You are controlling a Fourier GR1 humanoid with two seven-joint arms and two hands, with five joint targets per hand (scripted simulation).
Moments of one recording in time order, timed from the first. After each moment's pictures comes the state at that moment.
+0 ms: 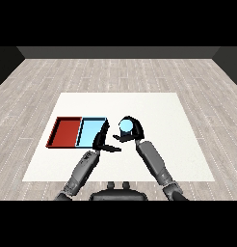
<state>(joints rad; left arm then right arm) -0.32 0.00 -0.33 -1.17 0.20 0.18 -0.35 -0.50 -0.01 0.28 -1.23 -0.18 -0.19 -0.28</state>
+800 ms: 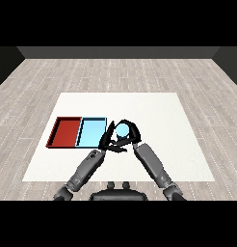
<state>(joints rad) -0.41 0.00 -0.46 -1.06 0.32 0.27 -0.40 -0.47 0.00 0.36 -1.27 -0.18 -0.20 -0.30</state>
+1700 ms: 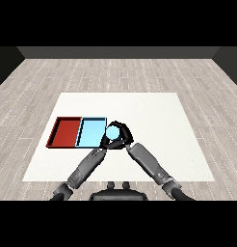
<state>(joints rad) -0.46 0.02 -0.51 -1.02 0.21 0.41 -0.38 -0.56 -0.01 0.53 -1.22 -0.24 -0.32 -0.30</state>
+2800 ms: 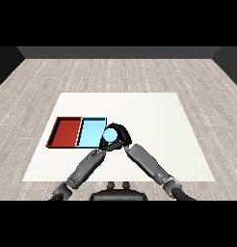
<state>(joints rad) -0.46 0.03 -0.54 -0.99 0.32 0.49 -0.44 -0.57 -0.02 0.59 -1.23 -0.30 -0.34 -0.31</state>
